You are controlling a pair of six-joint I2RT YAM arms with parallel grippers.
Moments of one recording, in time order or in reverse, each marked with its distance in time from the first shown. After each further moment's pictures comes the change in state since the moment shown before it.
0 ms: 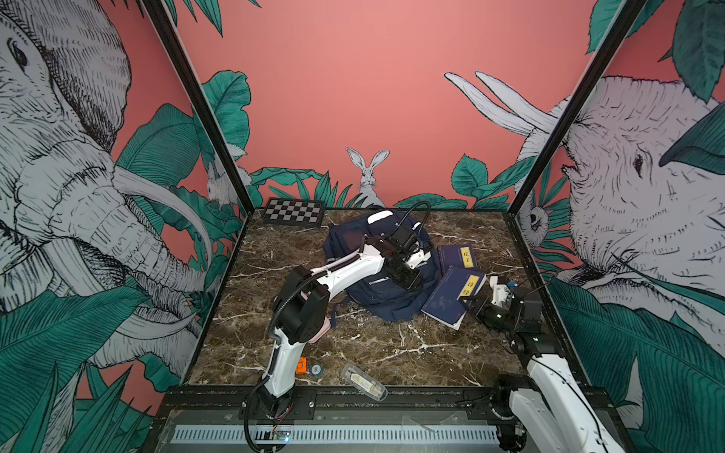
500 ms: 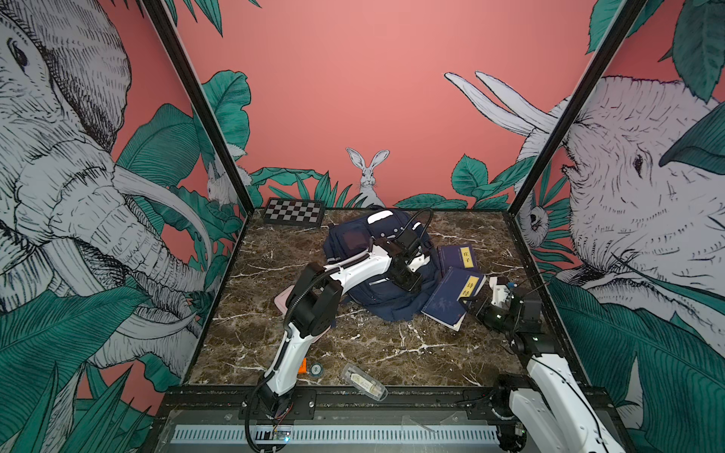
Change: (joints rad) left arm -0.003 0.121 0.060 -0.033 -0.071 0.018; right arm 0.000 0.003 0.000 -0.013 0.001 -0.007
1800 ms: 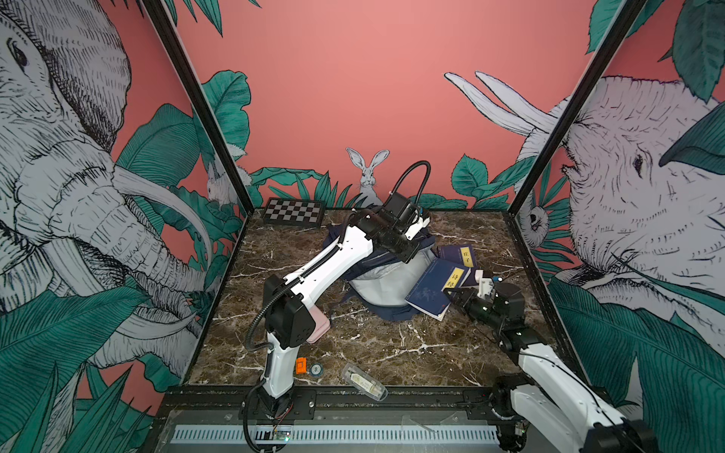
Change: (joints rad) left arm 0.014 -0.203 0.264 -0.200 -0.185 0.084; right arm 0.224 0.193 -0.040 0.418 0.077 0.273
